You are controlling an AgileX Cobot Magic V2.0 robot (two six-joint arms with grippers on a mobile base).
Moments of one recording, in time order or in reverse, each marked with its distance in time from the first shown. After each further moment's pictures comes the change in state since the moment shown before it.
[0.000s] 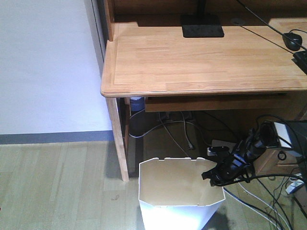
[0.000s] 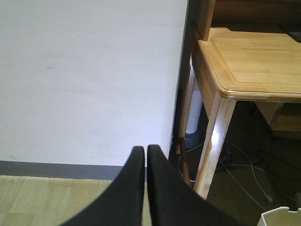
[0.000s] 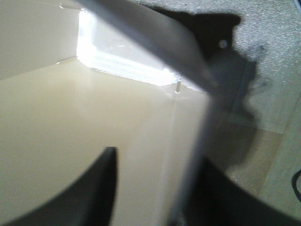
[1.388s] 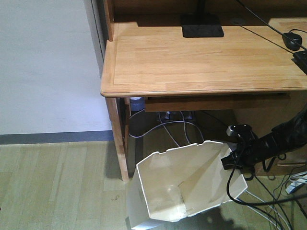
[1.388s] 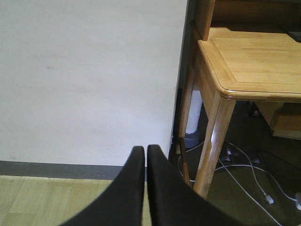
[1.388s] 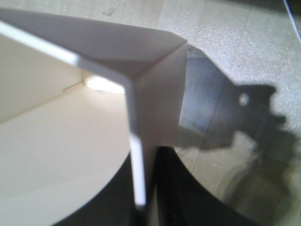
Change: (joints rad) left arm 0.000 0.000 0.000 0.000 0.000 0.000; right arm -0.148 -0.603 0.605 0.557 0.144 -0.805
